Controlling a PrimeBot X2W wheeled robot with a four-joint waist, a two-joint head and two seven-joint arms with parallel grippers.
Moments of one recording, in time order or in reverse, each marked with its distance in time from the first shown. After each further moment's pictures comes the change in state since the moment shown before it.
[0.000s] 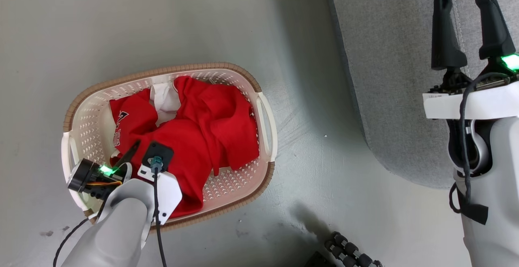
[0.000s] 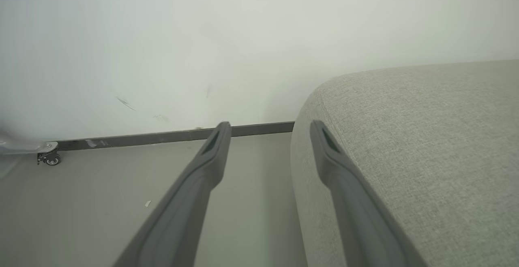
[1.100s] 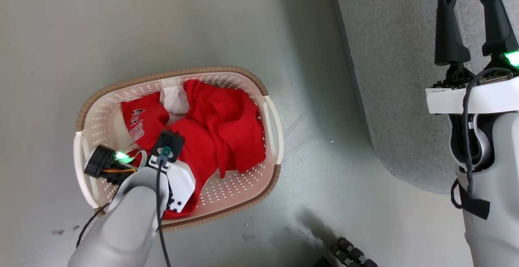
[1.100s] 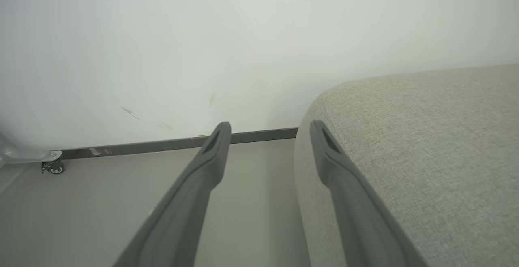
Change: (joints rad) left arm -0.028 -0.029 -0.012 -0.027 -0.057 -0.060 -0.058; right arm -0.020 0.000 -0.012 0.026 0.004 0.000 -0.001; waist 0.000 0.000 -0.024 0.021
